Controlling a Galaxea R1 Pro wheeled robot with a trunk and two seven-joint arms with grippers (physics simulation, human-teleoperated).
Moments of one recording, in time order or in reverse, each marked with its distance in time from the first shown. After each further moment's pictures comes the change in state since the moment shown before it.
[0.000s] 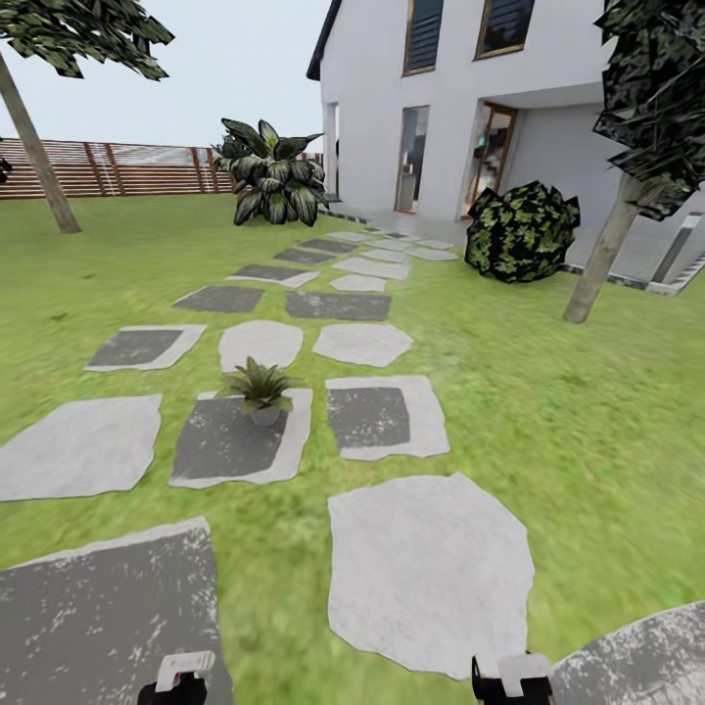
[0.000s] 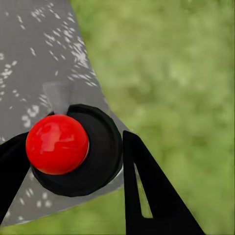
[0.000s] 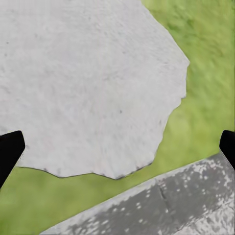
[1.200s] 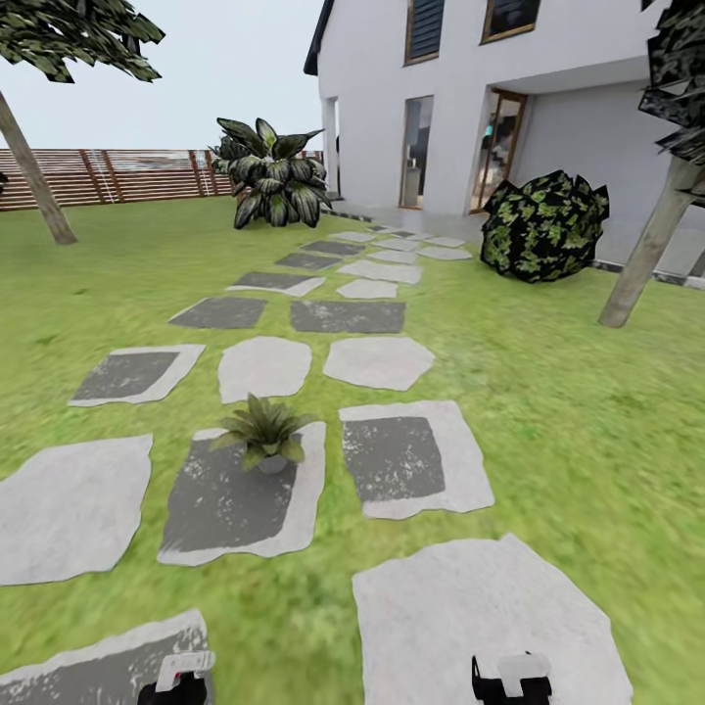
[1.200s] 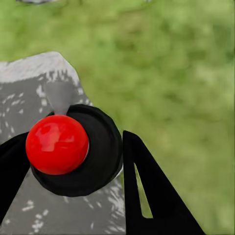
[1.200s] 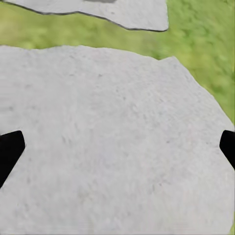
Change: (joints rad) left arm 0.000 0.000 -0.001 0.000 0.000 0.000 0.000; right arm 0.000 0.000 0.000 0.000 0.000 0.000 0.000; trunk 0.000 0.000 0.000
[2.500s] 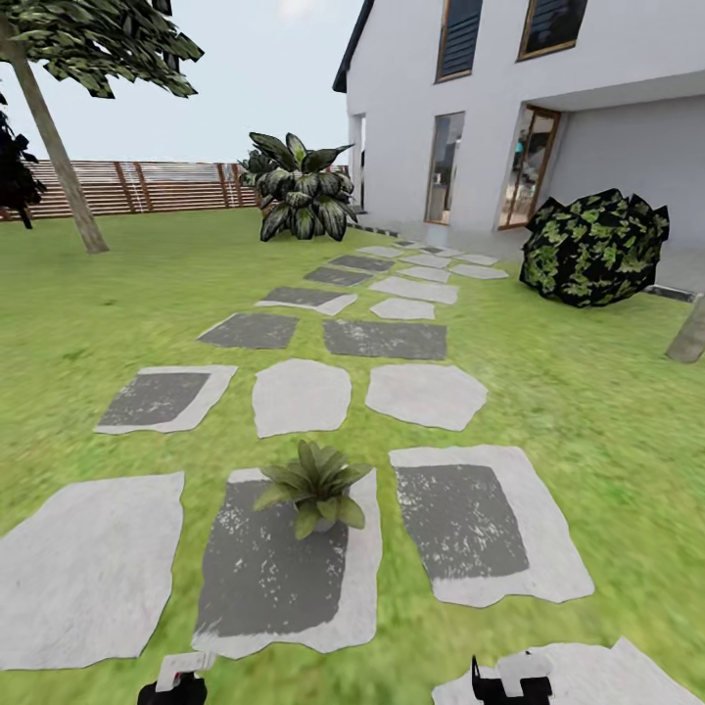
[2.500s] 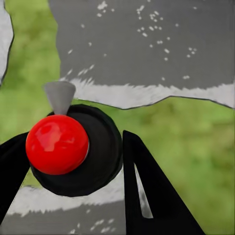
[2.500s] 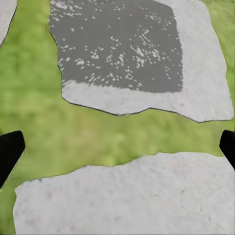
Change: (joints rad) left arm 0.000 0.000 0.000 0.000 0.000 0.000 0.000; right arm 0.000 0.000 0.000 0.000 0.000 0.000 0.000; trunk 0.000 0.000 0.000
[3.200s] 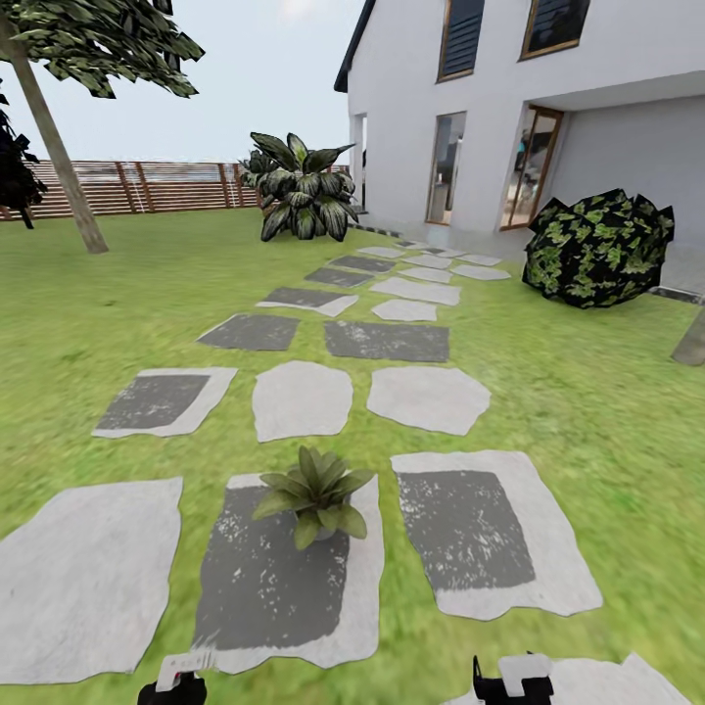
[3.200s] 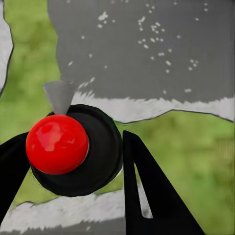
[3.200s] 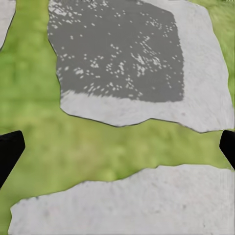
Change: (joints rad) left arm 0.000 0.000 0.000 0.000 0.000 0.000 0.000; right arm 0.000 -0.004 0.000 0.000 0.000 0.000 0.000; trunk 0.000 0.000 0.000
